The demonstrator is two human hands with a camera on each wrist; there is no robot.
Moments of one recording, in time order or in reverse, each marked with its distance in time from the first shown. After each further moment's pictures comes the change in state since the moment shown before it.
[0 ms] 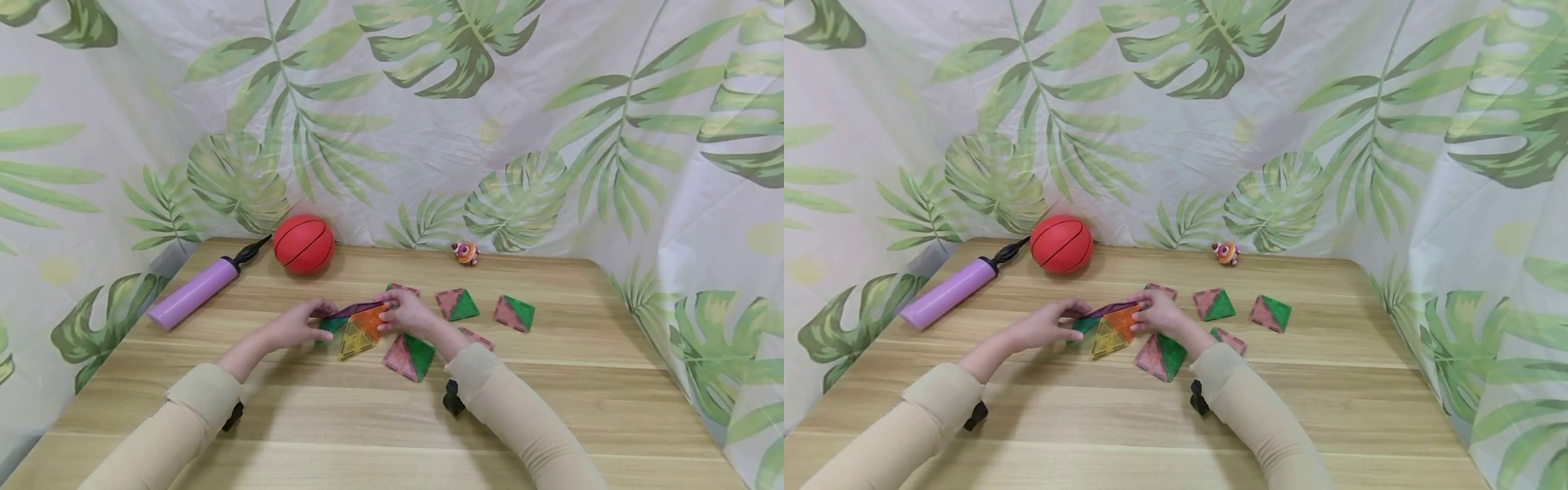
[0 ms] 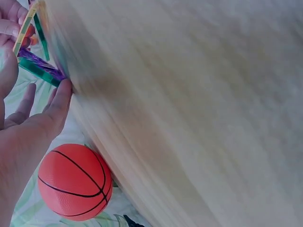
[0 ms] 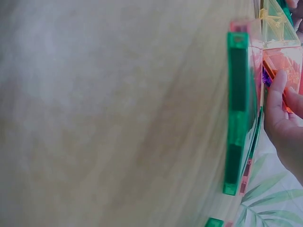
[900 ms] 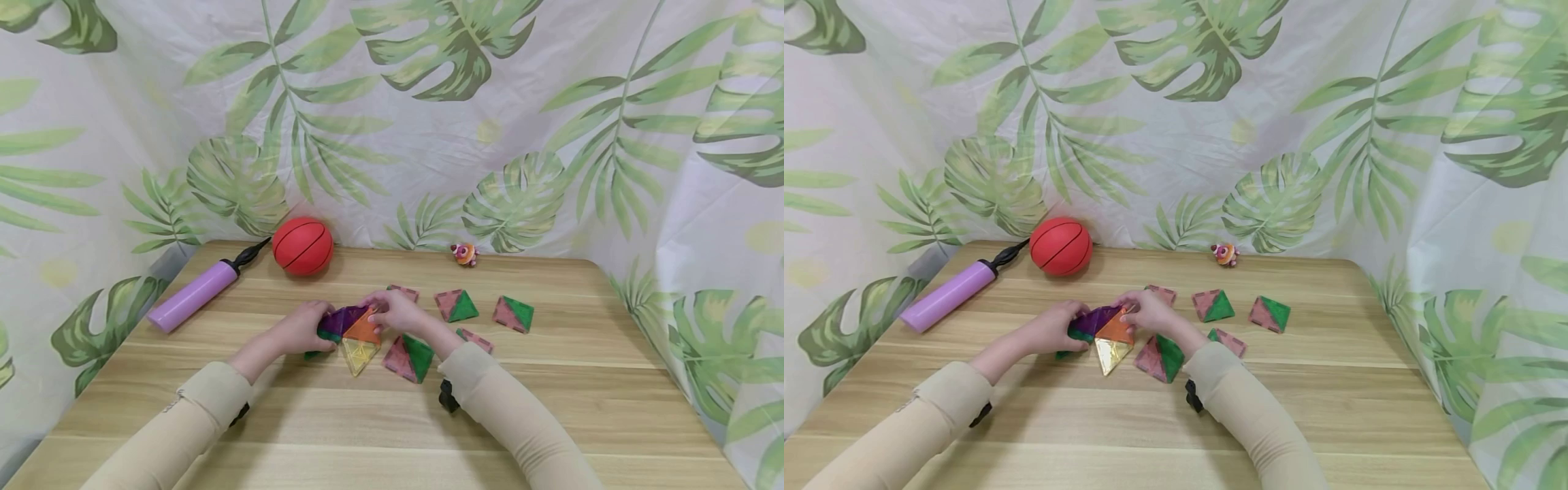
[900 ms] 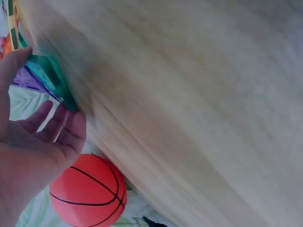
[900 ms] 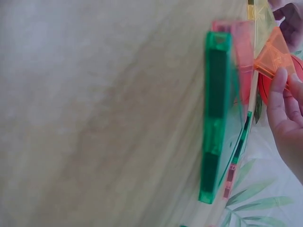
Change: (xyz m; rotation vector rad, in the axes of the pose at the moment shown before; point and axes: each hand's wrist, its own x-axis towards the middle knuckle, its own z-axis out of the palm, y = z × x) left_hand 0.005 0.005 0.010 0.430 0.072 0.029; right_hand 0.000 -0.011 0.010 -0.422 -0.067 -0.157
